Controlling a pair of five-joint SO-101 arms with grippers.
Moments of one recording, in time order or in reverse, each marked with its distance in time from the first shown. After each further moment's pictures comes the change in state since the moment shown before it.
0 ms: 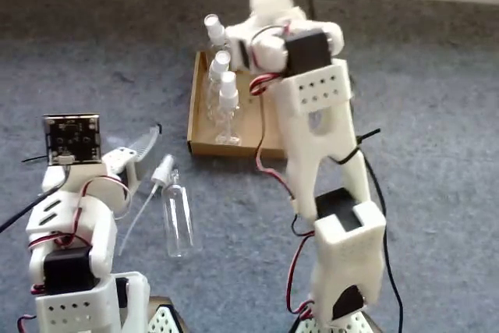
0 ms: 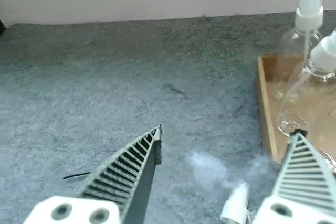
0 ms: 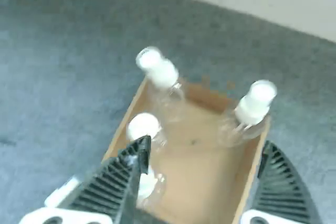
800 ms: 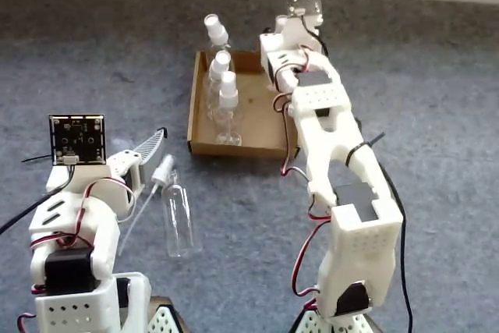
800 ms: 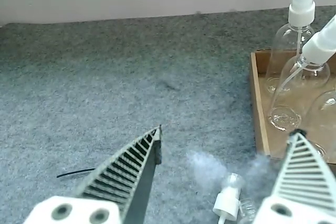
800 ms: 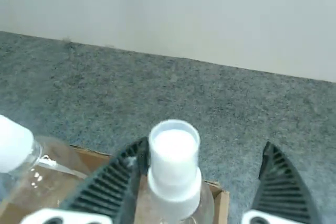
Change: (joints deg) left arm 2.0 0.0 -0.7 2.1 0.0; right arm 12.3 0.9 52.8 -74.5 -0.1
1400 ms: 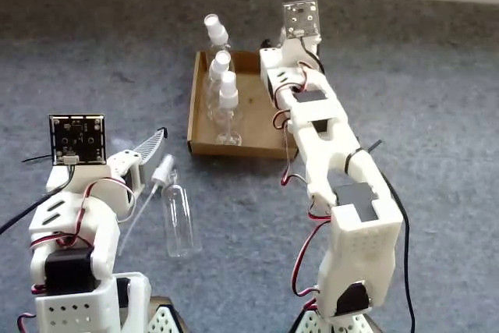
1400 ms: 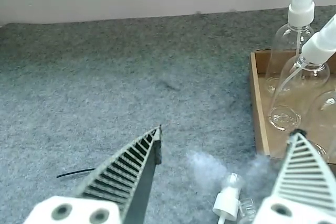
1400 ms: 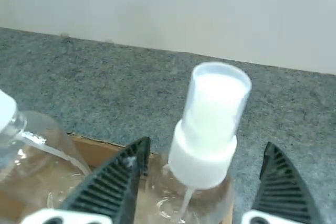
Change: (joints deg) left arm 0.0 0.0 0.0 0.0 0.0; right arm 0.0 0.0 12.7 -15.4 0.0
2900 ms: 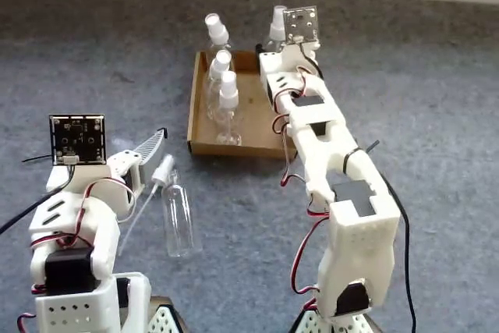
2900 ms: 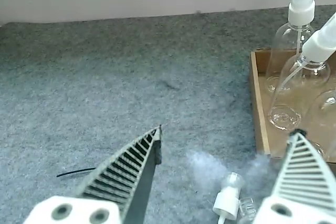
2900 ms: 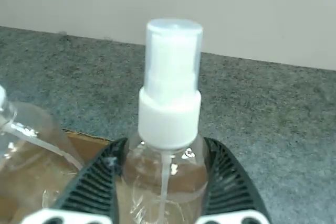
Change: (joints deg) left arm 0.0 0.0 0.0 0.1 0.0; right arm 0.0 2.3 1.3 -4.3 -0.4
